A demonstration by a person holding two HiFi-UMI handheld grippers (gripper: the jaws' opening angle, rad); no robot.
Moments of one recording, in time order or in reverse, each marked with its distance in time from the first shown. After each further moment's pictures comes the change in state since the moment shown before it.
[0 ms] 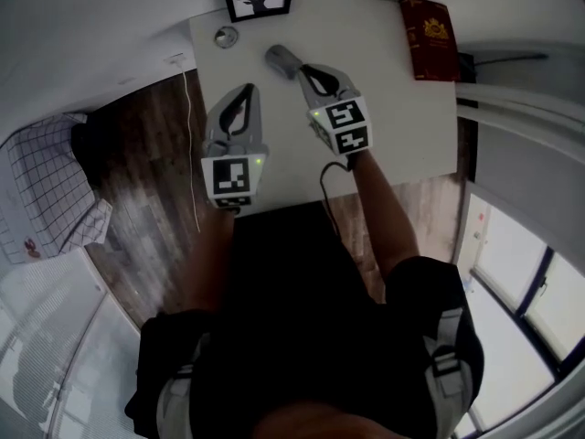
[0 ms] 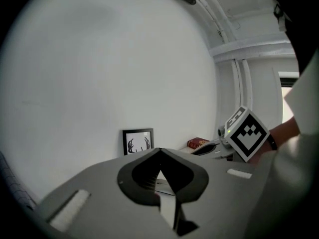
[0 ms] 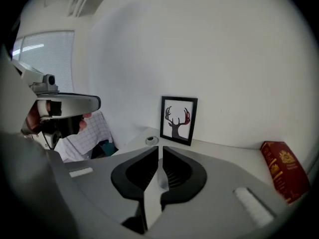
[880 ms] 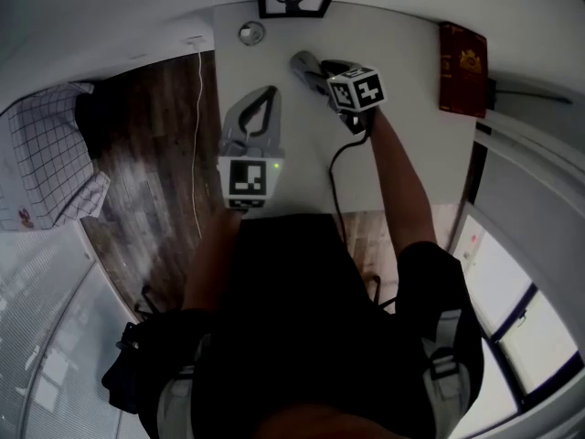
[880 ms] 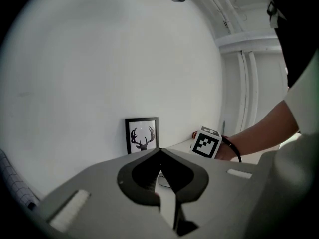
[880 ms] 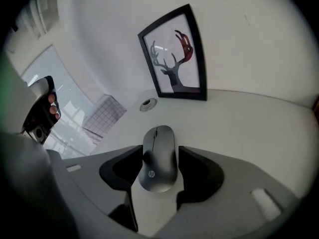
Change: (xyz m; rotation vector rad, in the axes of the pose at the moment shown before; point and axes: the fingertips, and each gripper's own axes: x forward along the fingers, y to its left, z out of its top) left arm 0.041 0.019 -0.031 0.000 0.082 0.024; right arm 0.126 -0.034 -0.100 0.159 0.425 0.302
